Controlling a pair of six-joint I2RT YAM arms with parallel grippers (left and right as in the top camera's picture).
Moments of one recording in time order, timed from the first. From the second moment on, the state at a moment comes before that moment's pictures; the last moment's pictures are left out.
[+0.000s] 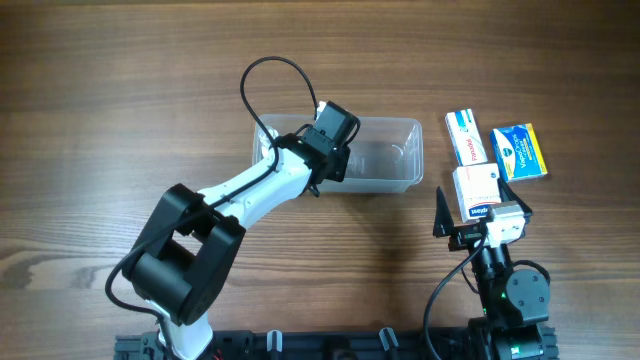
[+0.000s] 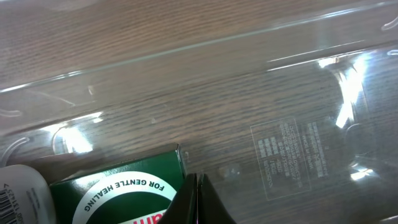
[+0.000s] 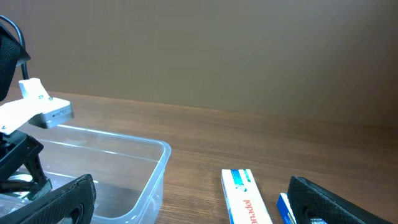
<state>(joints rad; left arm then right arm) -0.64 1.90 1.19 -0.41 -0.13 -0.33 0.14 0.01 0.01 0.00 0.02 -0.07</state>
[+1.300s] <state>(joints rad) -0.64 1.90 1.25 -0.53 -0.08 -0.28 0.14 0.01 0.01 0.00 0.02 -0.07</state>
